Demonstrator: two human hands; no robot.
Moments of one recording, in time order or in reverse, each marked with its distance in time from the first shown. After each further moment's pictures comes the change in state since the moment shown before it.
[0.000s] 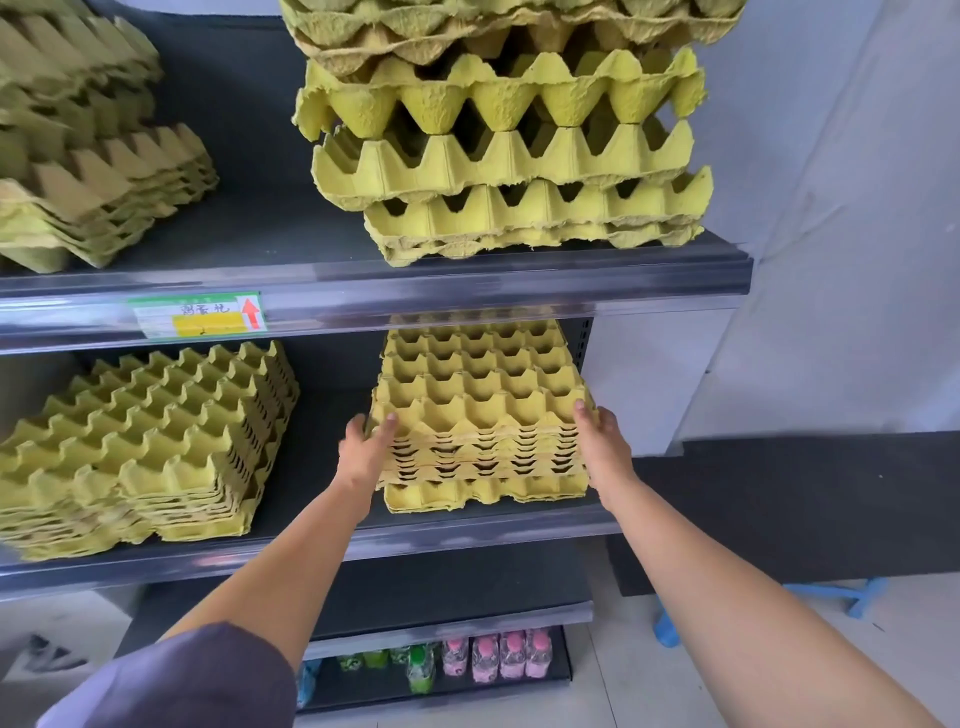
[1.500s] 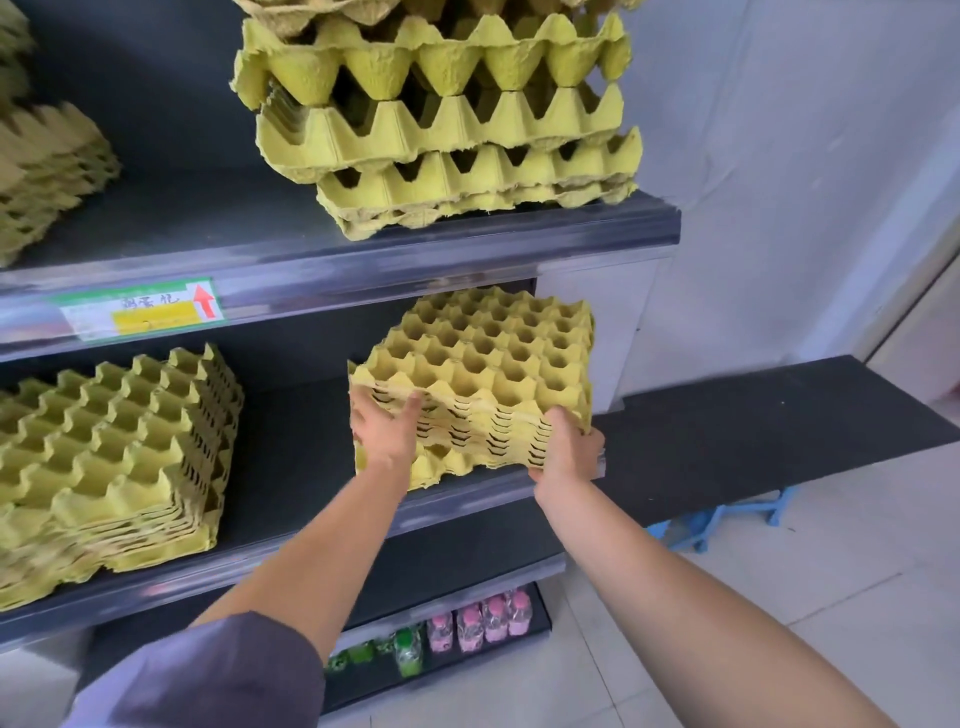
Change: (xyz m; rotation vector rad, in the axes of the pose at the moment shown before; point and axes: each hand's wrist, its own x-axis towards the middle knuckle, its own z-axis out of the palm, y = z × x) left_hand -0.027 0.010 0.047 -0.048 -0.059 0.067; right_hand -0.075 -0.002 0.033 0.875 0.418 0.389
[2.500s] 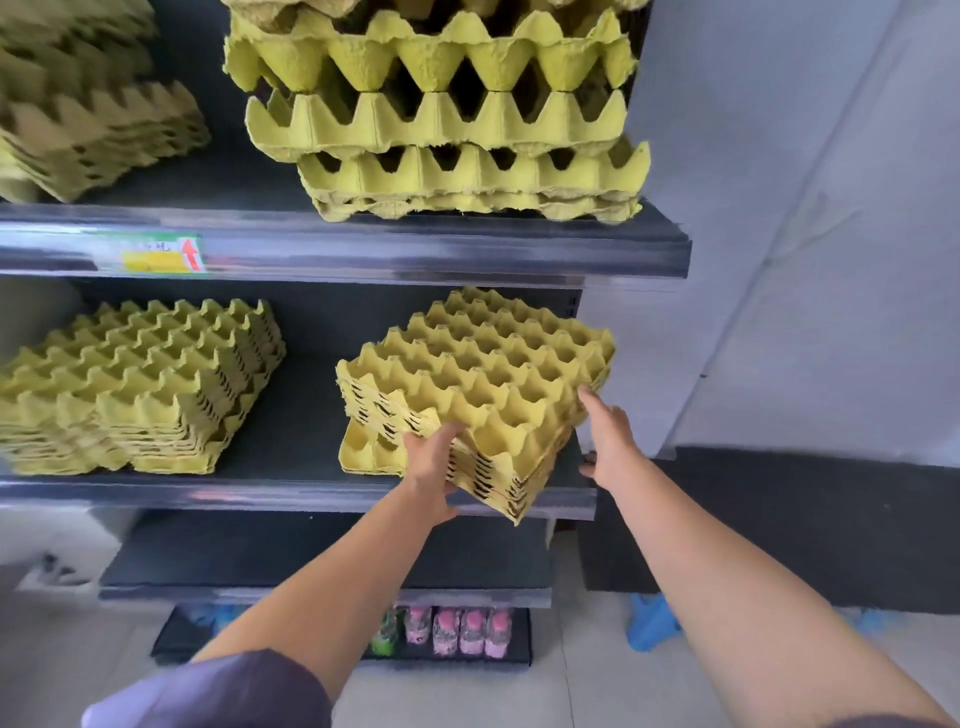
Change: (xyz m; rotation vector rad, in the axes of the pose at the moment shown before) left_hand -0.066 -0.009 0.085 -0.327 -0.011 -0.424; right_hand 0.121 -0.078 -0.019 -0.496 -0.435 0.036
